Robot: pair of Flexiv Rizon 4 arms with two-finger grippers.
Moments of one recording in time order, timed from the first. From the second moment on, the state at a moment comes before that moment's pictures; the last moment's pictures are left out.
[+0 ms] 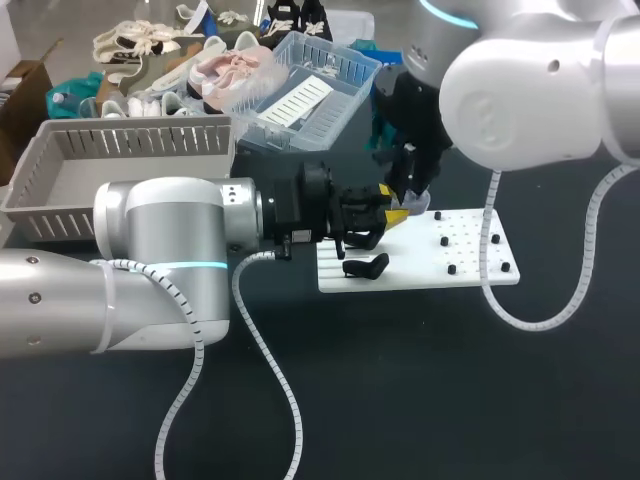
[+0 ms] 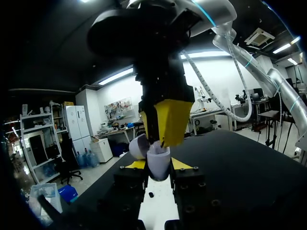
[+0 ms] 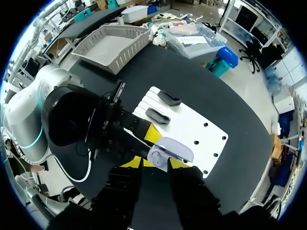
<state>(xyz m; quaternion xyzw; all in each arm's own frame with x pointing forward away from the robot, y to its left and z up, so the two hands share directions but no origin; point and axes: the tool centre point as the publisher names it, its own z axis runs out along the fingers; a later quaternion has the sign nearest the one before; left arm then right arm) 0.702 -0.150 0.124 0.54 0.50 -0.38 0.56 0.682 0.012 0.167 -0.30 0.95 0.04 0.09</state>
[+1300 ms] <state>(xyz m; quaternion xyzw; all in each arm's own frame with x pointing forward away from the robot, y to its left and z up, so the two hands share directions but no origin) 0.702 -0.150 0.124 0.54 0.50 -0.38 0.56 0.731 -0.028 0.190 -0.22 0.96 0.05 0.15</state>
